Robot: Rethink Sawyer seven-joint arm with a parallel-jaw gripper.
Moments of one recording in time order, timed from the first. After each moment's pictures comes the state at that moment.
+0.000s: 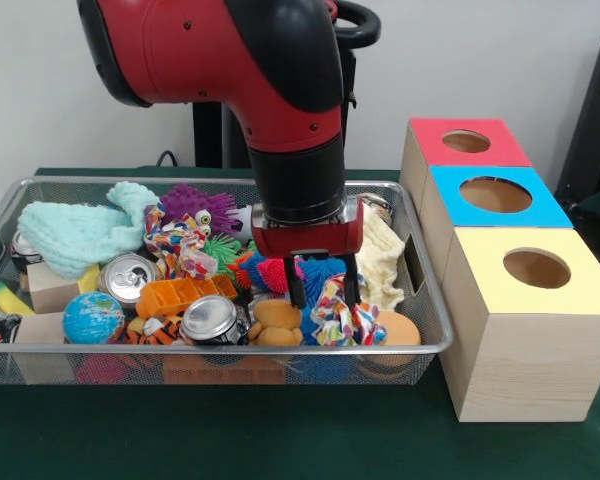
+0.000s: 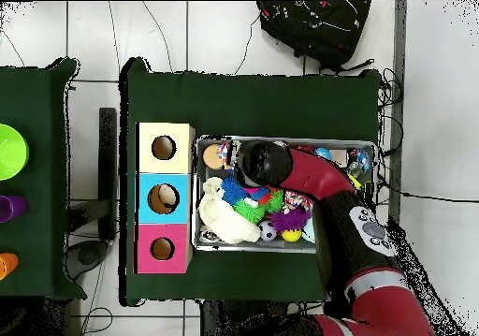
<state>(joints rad) -0.45 -0.48 0.24 1.56 -0.04 0.51 1.59</state>
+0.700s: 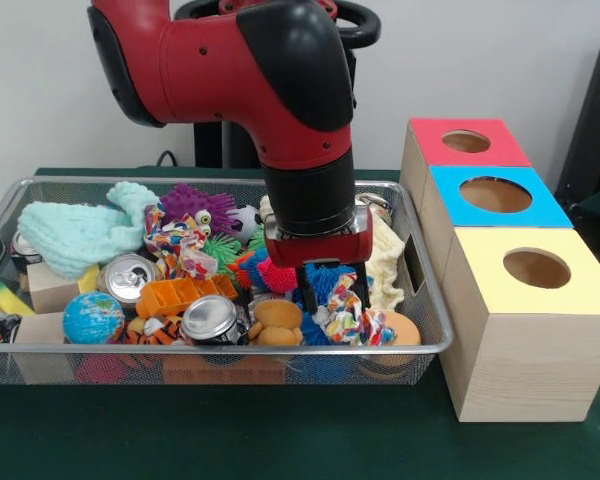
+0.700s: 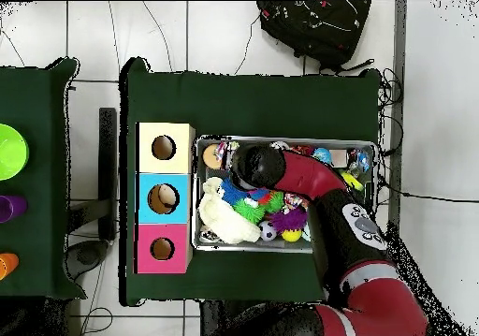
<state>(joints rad) -0.45 -0.45 0.26 1.56 -0.07 0.51 1.59</state>
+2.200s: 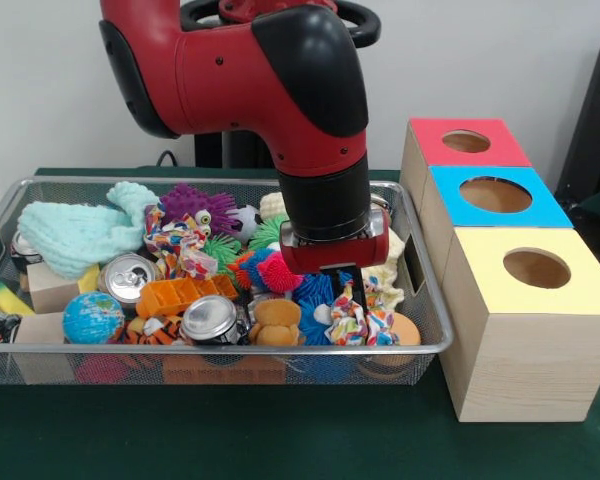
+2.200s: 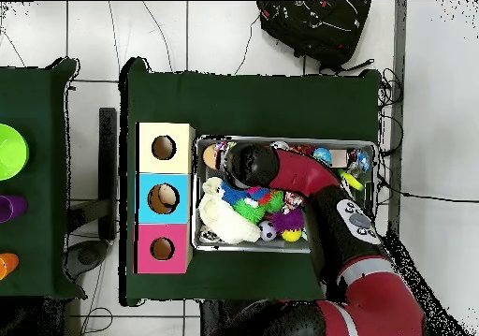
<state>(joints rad) -0.45 -0.44 0.29 1.55 -0.11 0.51 1.59</state>
